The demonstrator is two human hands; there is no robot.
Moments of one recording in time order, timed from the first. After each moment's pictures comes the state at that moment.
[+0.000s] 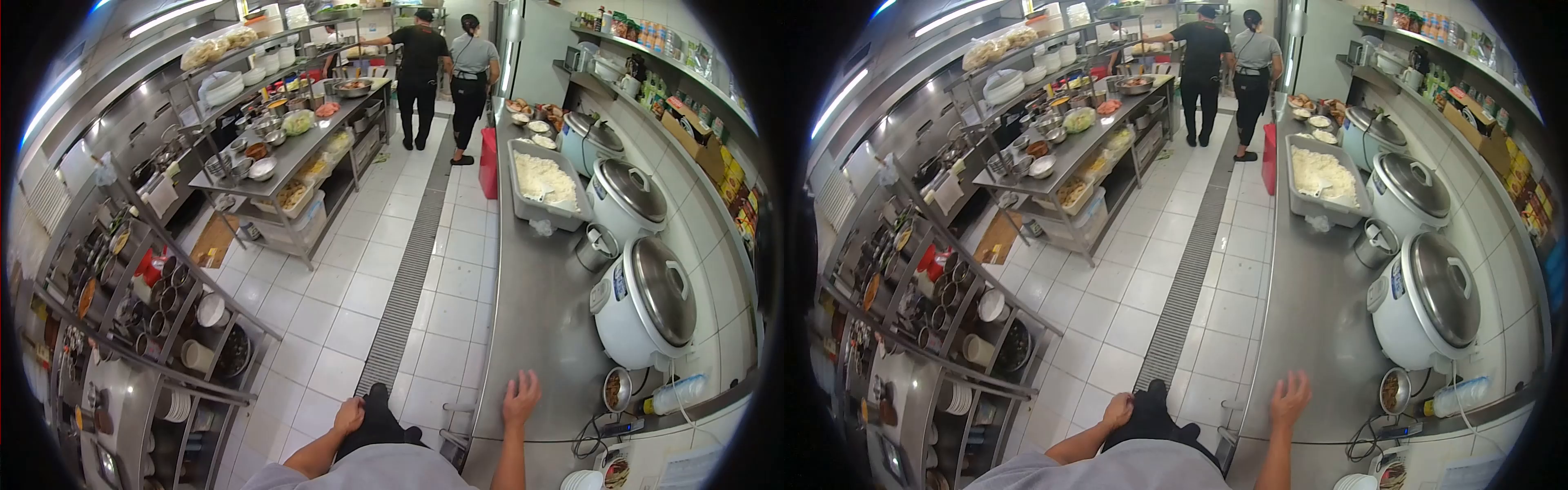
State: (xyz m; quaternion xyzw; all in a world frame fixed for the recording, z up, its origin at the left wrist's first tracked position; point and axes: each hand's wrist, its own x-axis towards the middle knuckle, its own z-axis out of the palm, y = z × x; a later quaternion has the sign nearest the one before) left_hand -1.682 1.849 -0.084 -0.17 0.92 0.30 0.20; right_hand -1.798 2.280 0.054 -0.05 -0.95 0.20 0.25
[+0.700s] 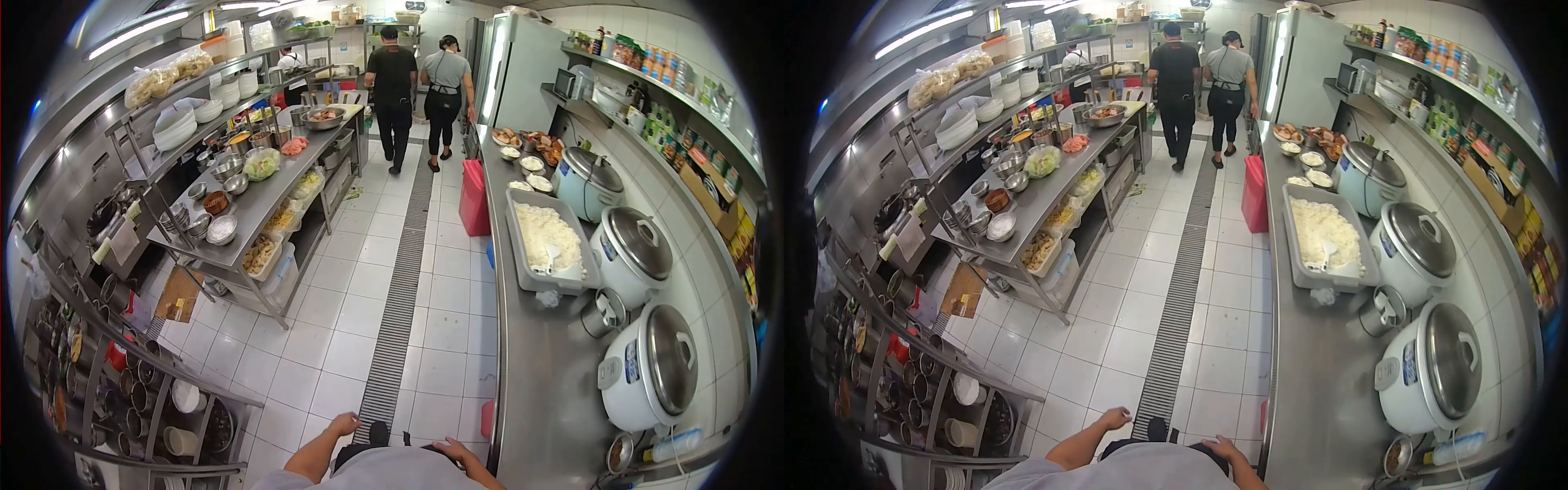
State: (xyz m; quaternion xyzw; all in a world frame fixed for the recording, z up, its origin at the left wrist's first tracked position) left_hand -1.977 1.733 -0.134 -0.07 0.89 0.34 0.30; right_hand -1.957 2.136 -0.102 -0.08 -0.85 0.33 -0.41
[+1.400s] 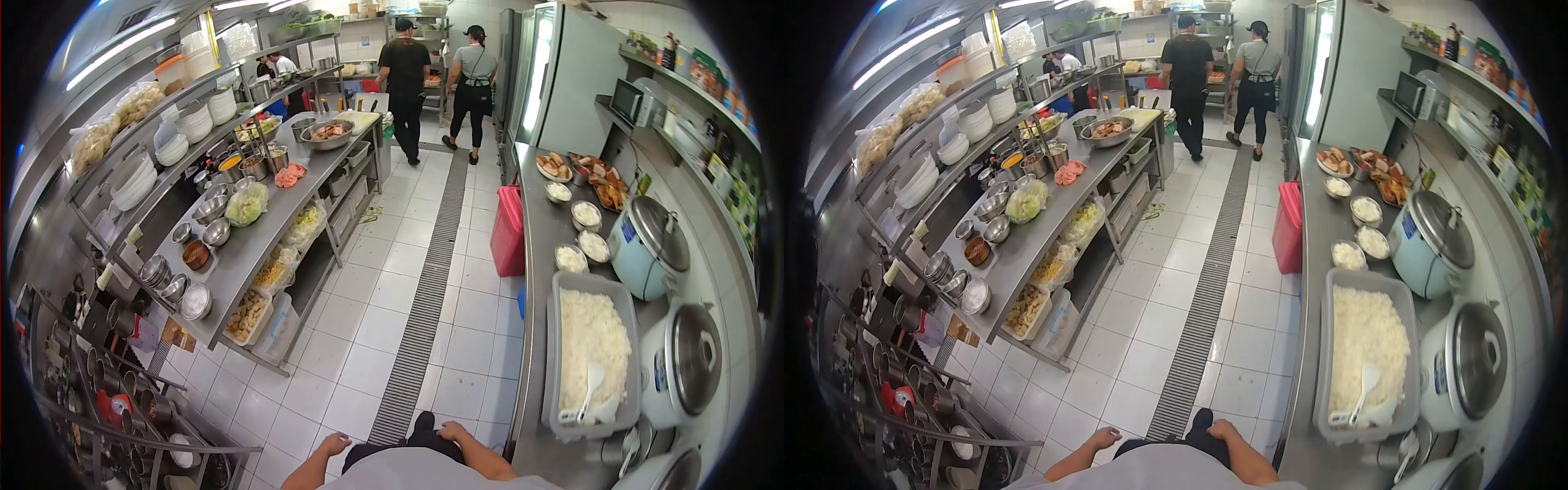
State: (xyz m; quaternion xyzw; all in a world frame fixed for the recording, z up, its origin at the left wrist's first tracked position) left_hand -2.259 1.687 -0.141 -0.24 0.84 0.37 0.33; right_hand -2.436 2.083 -0.168 0.10 -0.85 0.12 -0.50
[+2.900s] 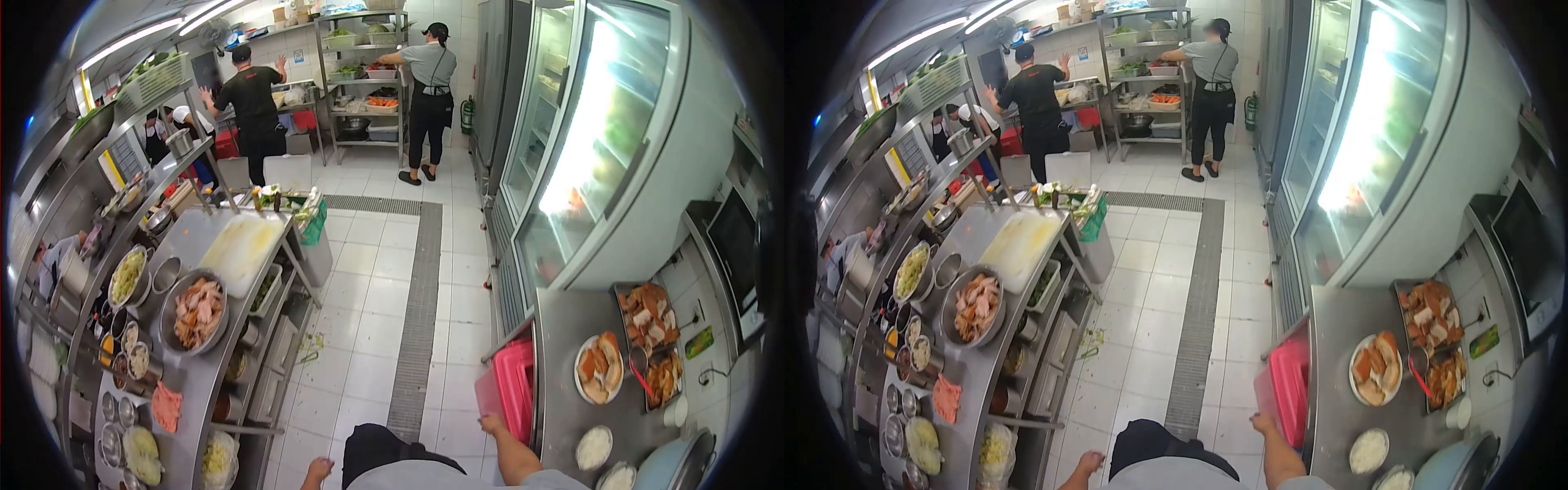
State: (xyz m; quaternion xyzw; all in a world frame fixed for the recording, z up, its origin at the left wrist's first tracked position) left_hand -3.233 1.579 -0.193 -0.24 0.87 0.35 0.24; right_hand -3.481 2.161 -0.201 -0.16 -0.90 0.28 -0.31
